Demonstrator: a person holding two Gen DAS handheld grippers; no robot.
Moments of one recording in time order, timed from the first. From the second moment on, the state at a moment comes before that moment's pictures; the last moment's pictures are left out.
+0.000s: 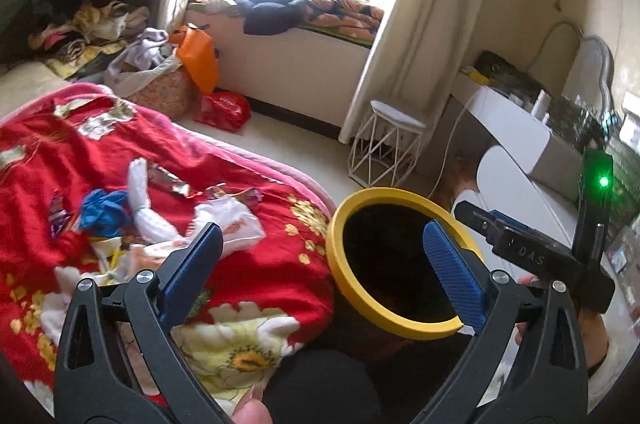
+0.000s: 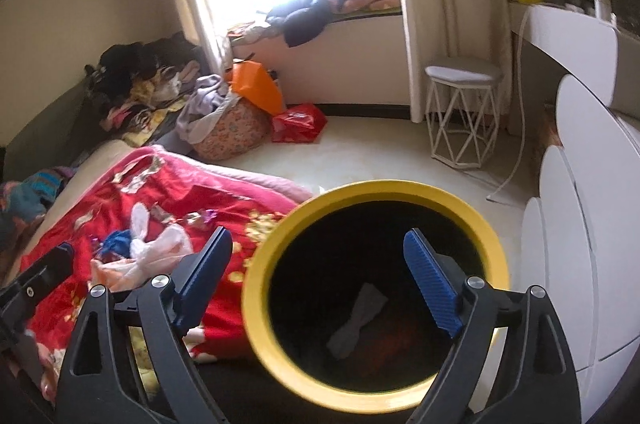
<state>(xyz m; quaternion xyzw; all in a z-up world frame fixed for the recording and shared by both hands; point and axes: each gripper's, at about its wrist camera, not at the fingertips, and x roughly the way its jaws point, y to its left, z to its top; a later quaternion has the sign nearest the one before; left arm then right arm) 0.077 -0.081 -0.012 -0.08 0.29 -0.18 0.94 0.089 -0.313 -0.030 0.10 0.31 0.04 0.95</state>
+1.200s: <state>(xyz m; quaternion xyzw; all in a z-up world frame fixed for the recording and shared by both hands) 0.068 0.061 0.005 -0.14 0.25 -0.04 0.96 0.097 -0.167 0.002 0.03 0.29 0.16 0.94</state>
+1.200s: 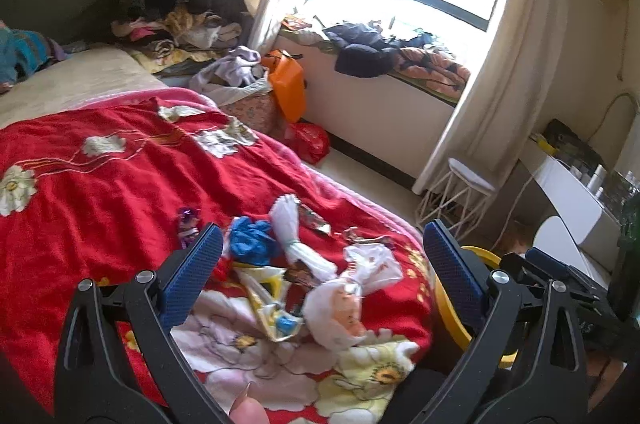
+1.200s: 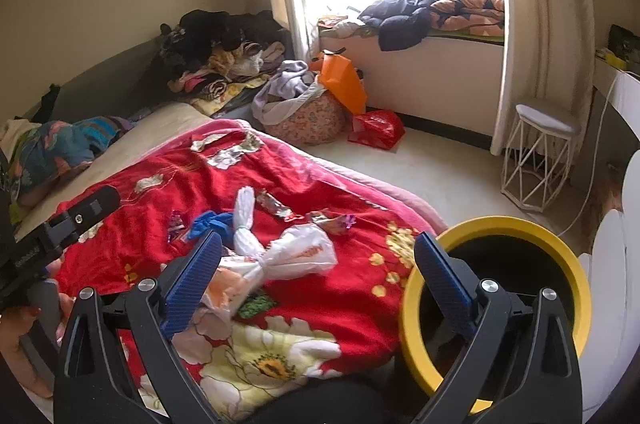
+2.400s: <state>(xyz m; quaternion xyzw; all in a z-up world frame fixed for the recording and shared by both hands) 0.114 0.143 -0.087 -0.19 0.36 0.03 0.91 0.178 -0.106 -0.060 0.01 0.36 0.15 0.92</state>
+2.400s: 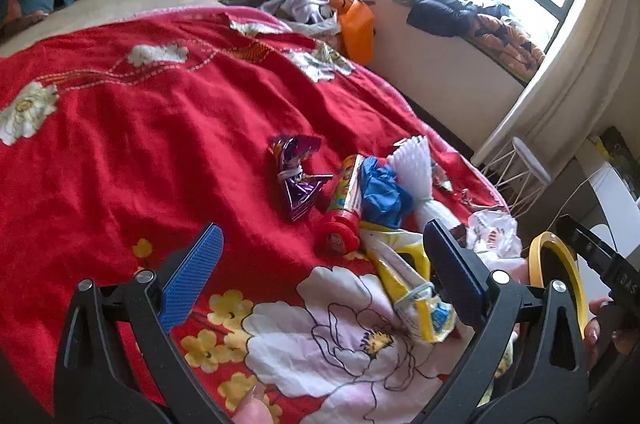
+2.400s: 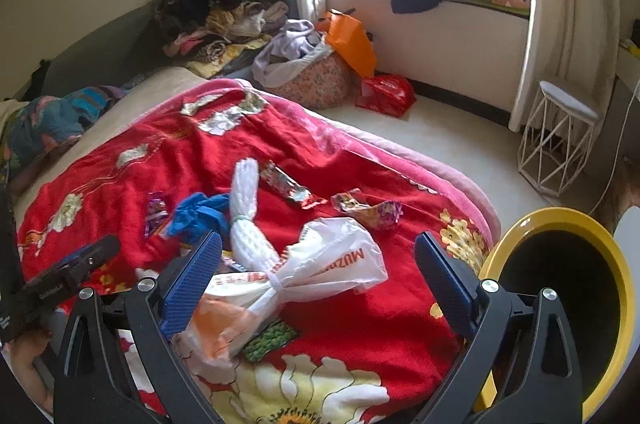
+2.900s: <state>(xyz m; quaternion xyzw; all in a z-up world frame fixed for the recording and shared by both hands) 0.147 0.141 -0.113 -0.20 0.39 0.00 0.90 0.225 -0.111 -0.108 0.08 0.45 0.10 0.89</state>
